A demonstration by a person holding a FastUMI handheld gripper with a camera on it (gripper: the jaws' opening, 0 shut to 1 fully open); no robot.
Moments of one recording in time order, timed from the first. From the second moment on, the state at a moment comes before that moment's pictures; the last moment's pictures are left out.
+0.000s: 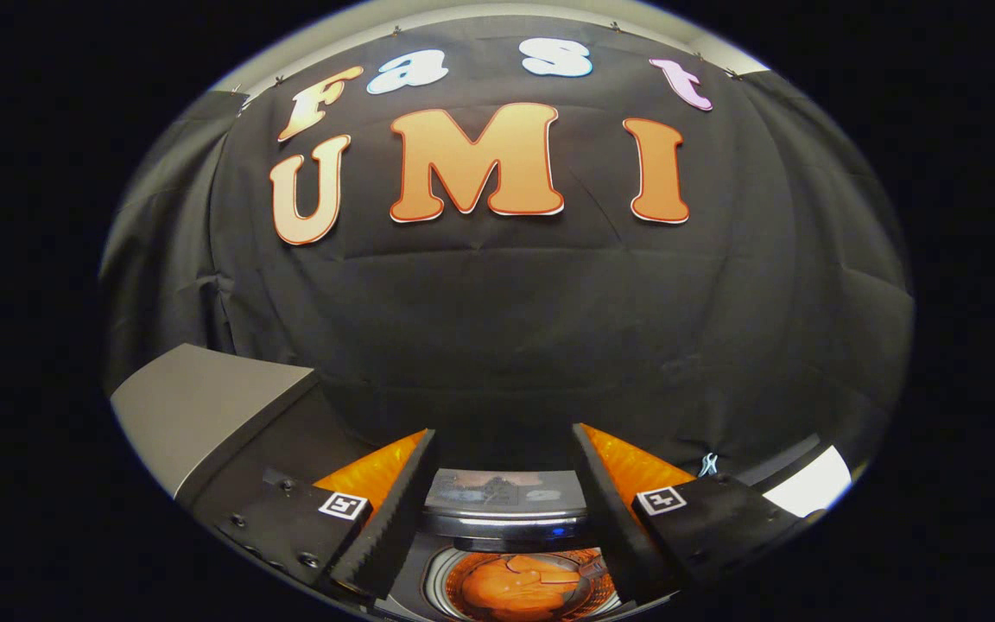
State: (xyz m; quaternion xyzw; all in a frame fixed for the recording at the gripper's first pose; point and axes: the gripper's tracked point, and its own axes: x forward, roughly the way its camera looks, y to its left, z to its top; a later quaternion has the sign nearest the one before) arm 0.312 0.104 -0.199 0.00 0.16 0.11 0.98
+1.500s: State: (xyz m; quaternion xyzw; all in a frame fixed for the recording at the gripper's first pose) arm 0.149 0.043 -0.107 0.01 0.09 0.07 0.99
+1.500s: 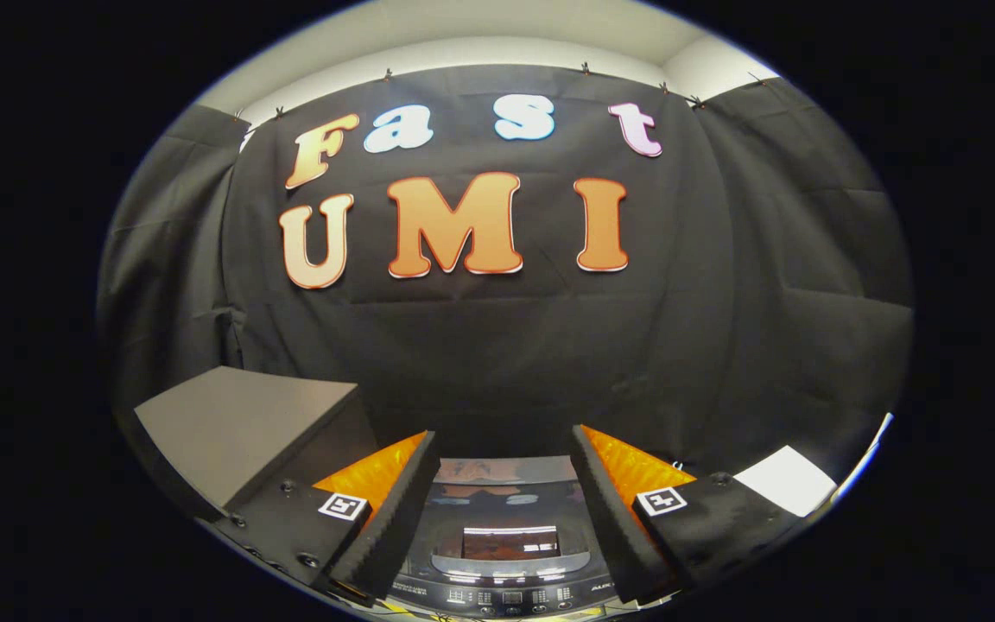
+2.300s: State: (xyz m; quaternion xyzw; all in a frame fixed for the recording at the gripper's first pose) arm 0.043 0.002 0.004 0.04 0.01 0.08 1.00
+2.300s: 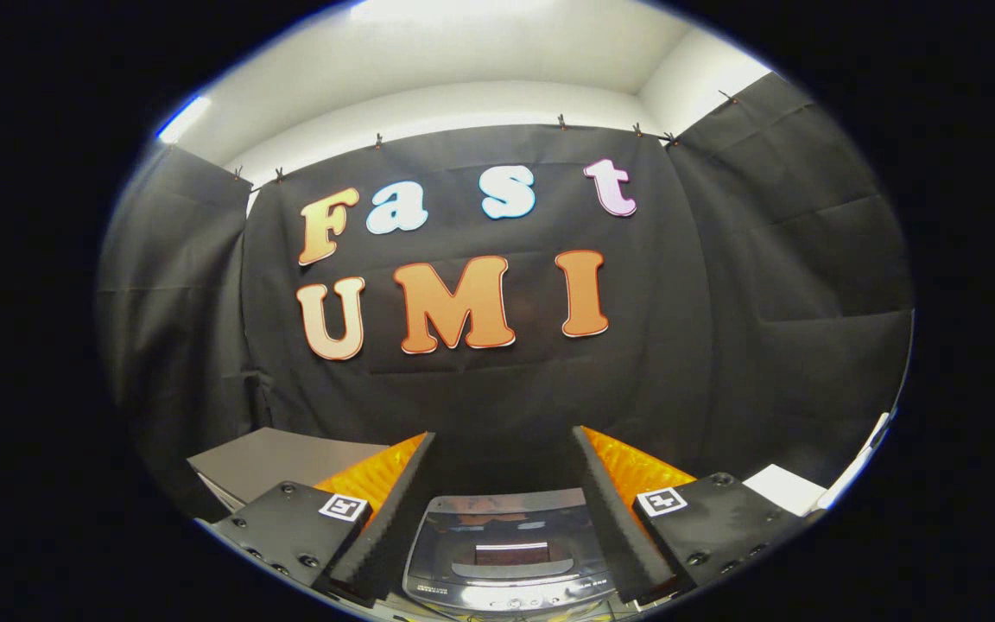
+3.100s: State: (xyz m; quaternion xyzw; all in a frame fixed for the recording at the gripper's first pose) arm 0.016 -0.038 0.021 0.01 -0.01 0.05 1.00
